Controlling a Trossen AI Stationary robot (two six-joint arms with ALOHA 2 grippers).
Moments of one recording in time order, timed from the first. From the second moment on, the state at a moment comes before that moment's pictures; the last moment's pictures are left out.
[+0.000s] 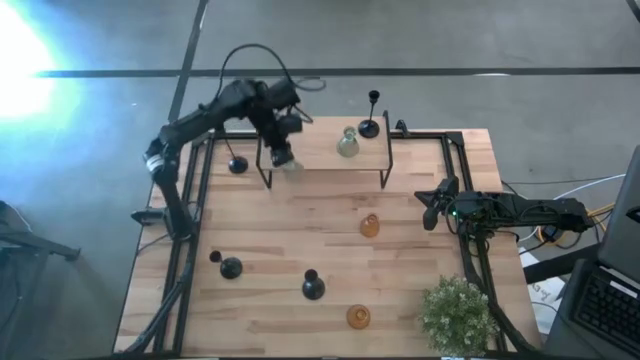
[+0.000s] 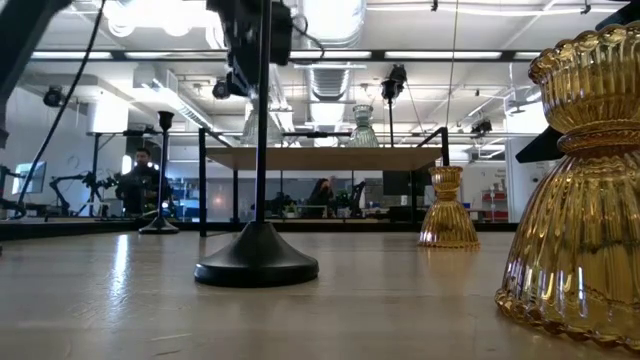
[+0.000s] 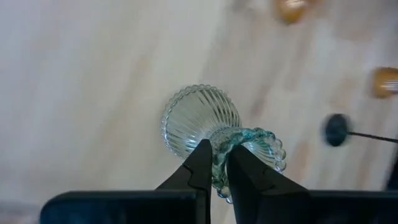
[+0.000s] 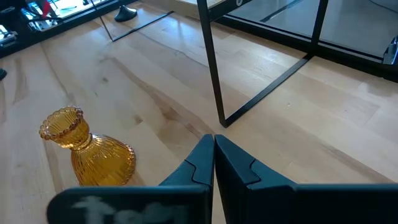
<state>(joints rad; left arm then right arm) 0.59 1.79 1.97 -1.47 0.29 0.19 0.02 0.13 0.17 -0.56 0.52 0.51</state>
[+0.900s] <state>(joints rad) 0.67 2.06 2.35 -1.44 0.20 0.17 0.01 0.13 0.17 -0.56 0.52 0.51</state>
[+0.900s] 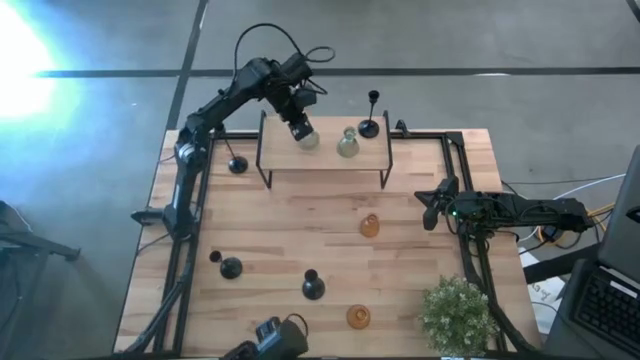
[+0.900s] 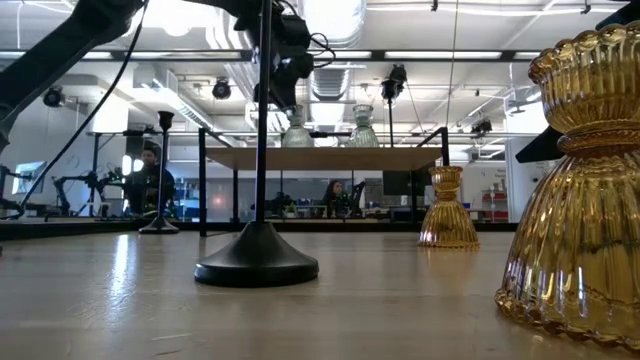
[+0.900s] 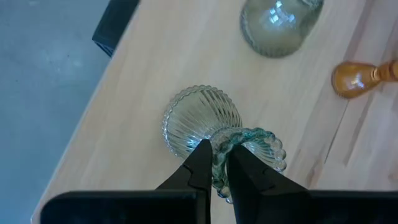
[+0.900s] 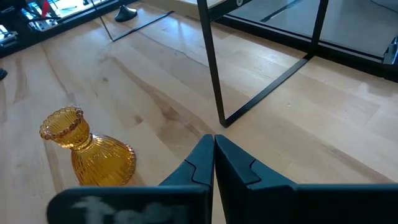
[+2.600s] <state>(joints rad) 0.70 2.06 2.36 -1.45 0.22 0.19 0.01 0.13 0.17 -0.56 0.52 0.51</state>
